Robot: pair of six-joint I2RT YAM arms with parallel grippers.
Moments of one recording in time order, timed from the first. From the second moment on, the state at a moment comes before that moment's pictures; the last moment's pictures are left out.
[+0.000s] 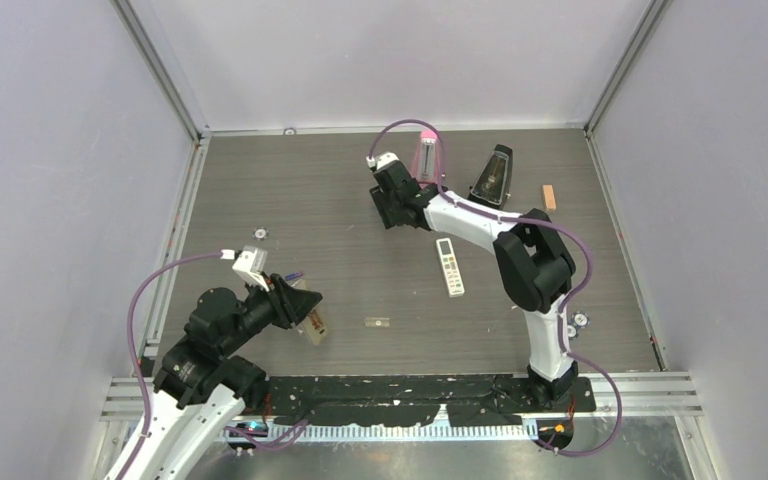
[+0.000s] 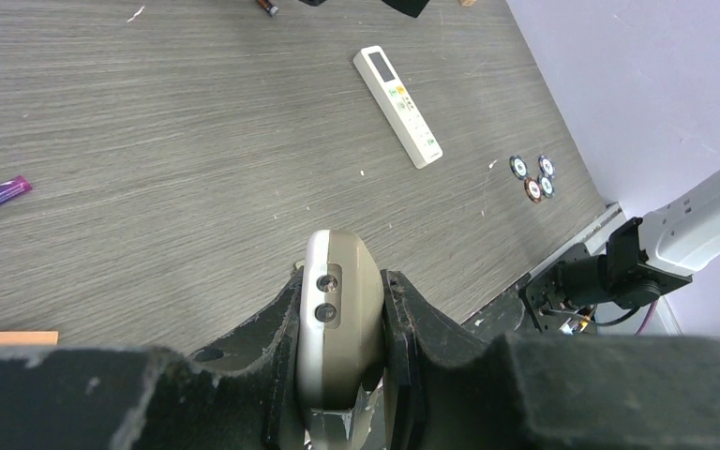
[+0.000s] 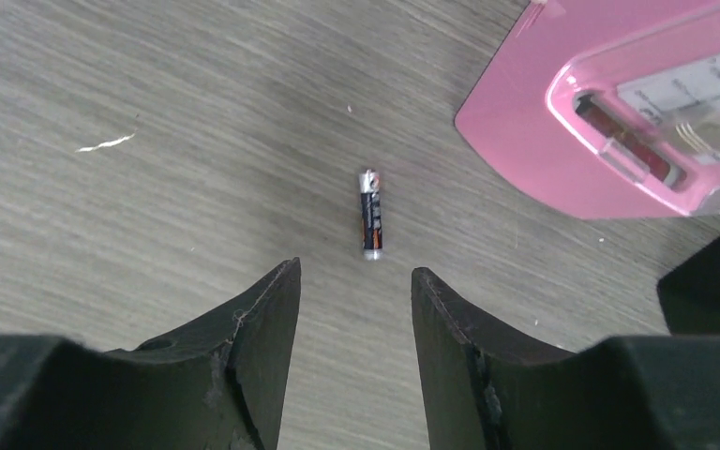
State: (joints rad) left arm -0.50 0.24 0.50 -0.53 0.19 -0.57; right arm 0.70 2.02 1.52 -0.33 0.29 0.10
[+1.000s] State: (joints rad) left arm -0.50 0.24 0.50 -0.52 0.20 -0.57; right arm 0.61 2.27 1.77 -0.45 0.12 0.08
